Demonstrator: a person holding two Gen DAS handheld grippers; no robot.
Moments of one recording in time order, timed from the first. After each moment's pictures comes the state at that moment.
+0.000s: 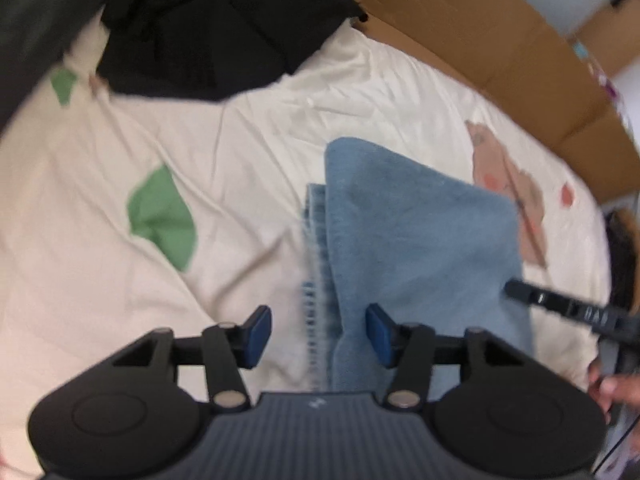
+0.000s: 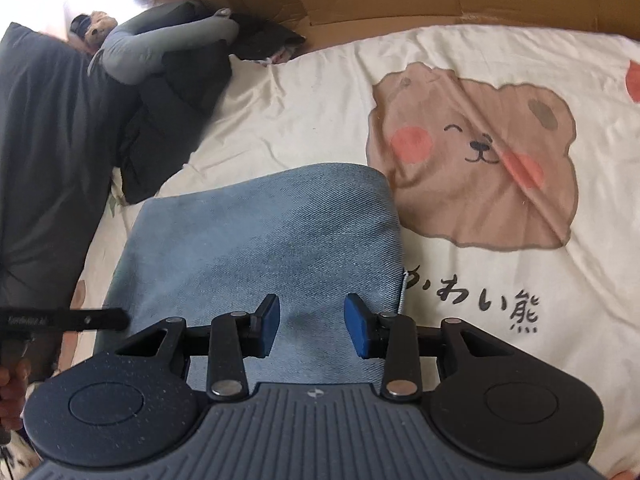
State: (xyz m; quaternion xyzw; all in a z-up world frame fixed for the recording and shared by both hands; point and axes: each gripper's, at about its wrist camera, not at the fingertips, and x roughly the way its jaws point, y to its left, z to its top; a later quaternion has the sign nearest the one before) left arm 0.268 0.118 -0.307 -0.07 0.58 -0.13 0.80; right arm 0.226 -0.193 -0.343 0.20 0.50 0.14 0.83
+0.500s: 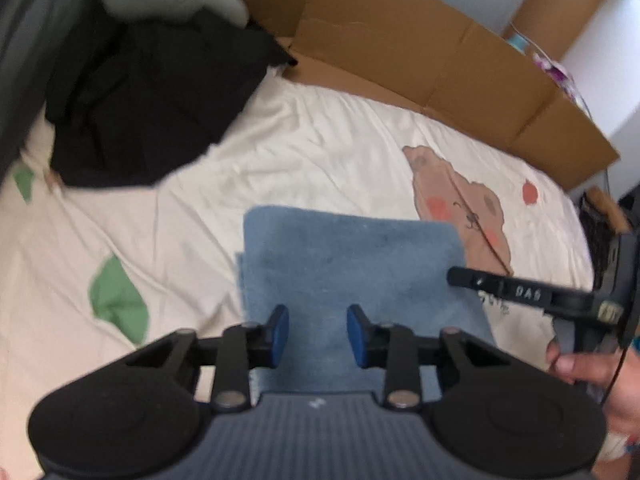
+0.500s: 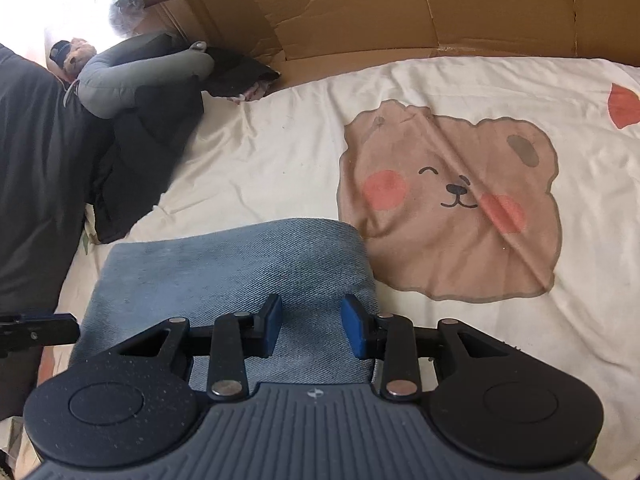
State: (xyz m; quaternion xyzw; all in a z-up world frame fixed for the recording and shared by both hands) left arm 0.268 0.071 -0.280 -0.01 0.53 -0.19 0.83; right arm 0.244 -0.199 -0.347 0.19 0.46 0.10 0.86
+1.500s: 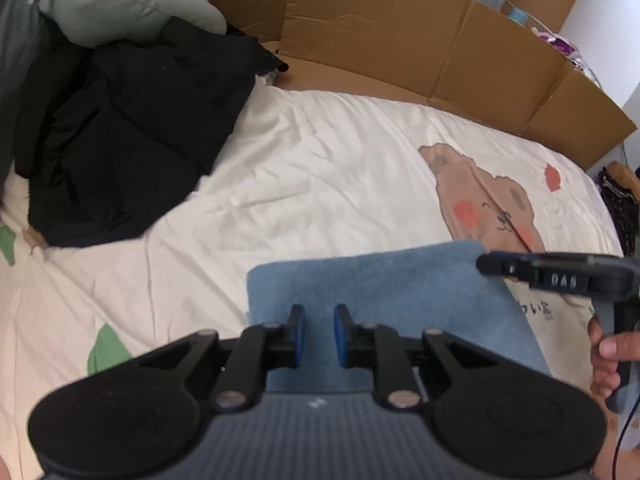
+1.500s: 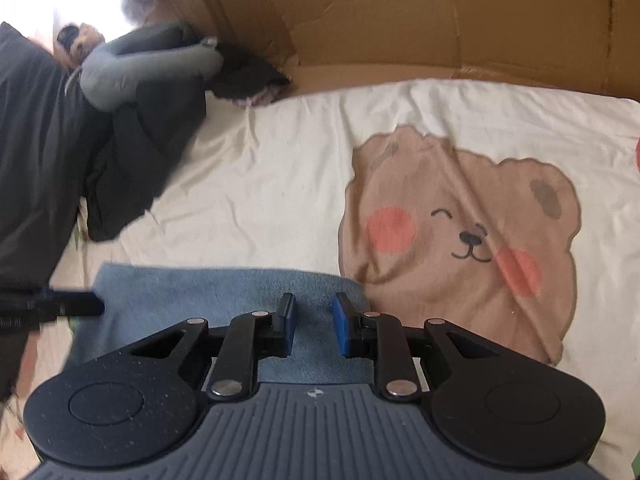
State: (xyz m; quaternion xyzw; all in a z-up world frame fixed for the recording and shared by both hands) left arm 0.319 0.056 -0.296 0.04 0.51 -0.20 0.83; right arm 0.278 -0.198 -0.352 0.14 0.46 0.12 0.87
